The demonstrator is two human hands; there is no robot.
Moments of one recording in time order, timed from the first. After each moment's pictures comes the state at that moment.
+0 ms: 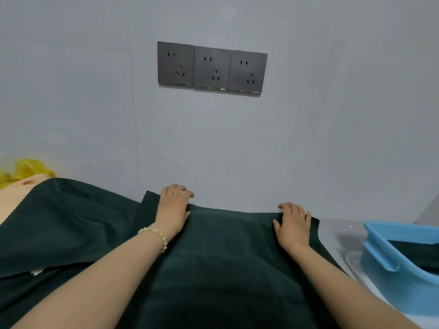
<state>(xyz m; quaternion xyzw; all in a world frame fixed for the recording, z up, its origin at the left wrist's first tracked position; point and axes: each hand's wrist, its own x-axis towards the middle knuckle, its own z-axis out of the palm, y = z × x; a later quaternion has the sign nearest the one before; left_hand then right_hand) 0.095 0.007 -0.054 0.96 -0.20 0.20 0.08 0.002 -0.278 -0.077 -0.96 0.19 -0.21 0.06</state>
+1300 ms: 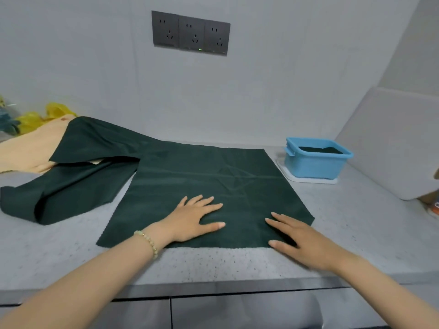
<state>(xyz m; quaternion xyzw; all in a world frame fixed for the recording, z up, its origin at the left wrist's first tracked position) -0.244 0.046 -0.096 0.90 -0.40 -0.09 0.13 -0.406 -0.220 -0.078 -1.00 -0.02 0.03 0.09</state>
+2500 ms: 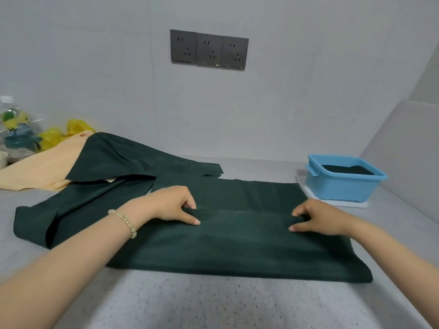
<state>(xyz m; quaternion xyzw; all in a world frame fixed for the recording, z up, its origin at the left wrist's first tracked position) -0.184 0.099 -0.007 0.90 -0.40 -0.11 0.13 -0.306 -0.247 -0.012 -0.97 -0.05 0.08 0.22</state>
